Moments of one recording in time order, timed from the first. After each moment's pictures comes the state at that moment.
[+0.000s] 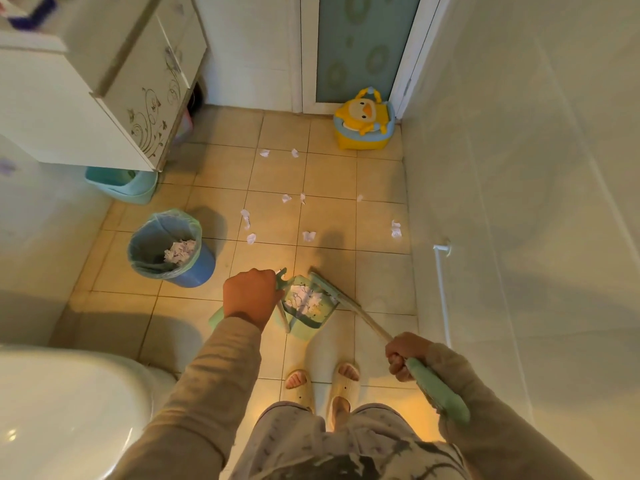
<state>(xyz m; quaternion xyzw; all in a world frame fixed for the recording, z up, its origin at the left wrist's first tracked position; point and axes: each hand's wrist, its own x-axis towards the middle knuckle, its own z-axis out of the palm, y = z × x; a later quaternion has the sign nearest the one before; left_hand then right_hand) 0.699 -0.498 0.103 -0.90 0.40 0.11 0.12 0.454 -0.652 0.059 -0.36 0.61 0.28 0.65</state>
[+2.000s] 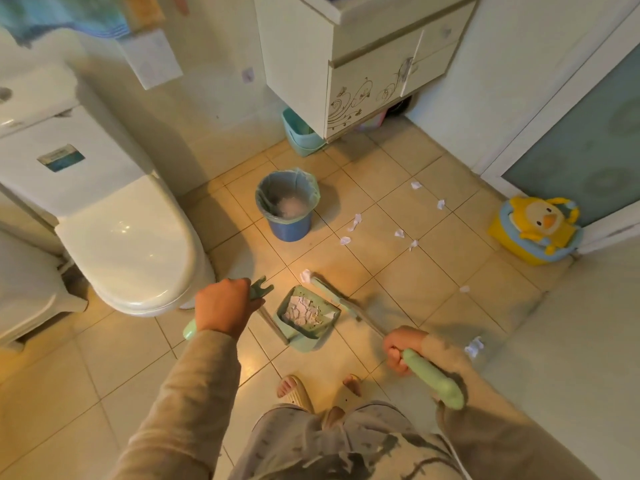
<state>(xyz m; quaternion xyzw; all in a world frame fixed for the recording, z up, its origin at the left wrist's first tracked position) 0.649 -0.429 0.114 -0.99 -0.05 0.14 0.05 0.631 -0.731 0.103 -0.63 0.32 0.56 0.43</state>
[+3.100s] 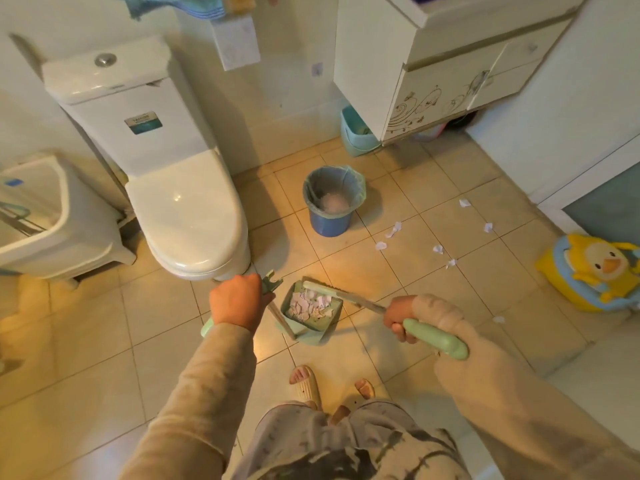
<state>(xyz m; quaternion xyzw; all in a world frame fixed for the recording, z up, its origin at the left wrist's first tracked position) 0.605 -0.397 0.119 -0.97 -0.18 0.14 0.01 0.698 -0.672 0.101 -0.75 0.09 0.61 0.22</state>
